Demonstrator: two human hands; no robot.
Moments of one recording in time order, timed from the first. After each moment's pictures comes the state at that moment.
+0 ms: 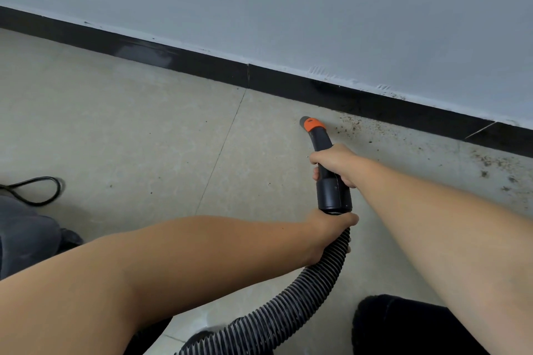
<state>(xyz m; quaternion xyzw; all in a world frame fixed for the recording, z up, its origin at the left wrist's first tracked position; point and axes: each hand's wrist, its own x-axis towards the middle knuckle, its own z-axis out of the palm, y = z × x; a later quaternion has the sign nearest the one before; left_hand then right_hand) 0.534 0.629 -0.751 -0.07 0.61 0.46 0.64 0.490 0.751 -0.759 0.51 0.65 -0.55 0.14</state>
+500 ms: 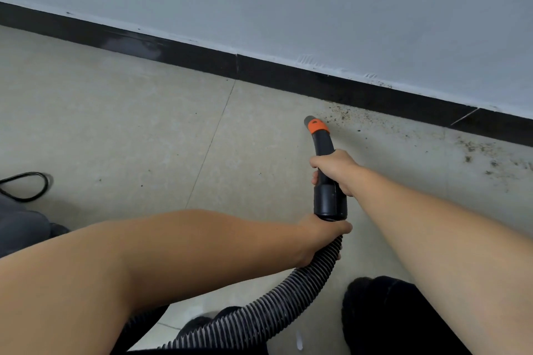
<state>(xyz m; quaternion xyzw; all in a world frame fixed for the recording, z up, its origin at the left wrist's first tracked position) 0.555 0.617 -0.752 -0.04 0.61 0.42 0.67 0.526 0.743 -0.768 0.55 0.62 -0.55 0.11</state>
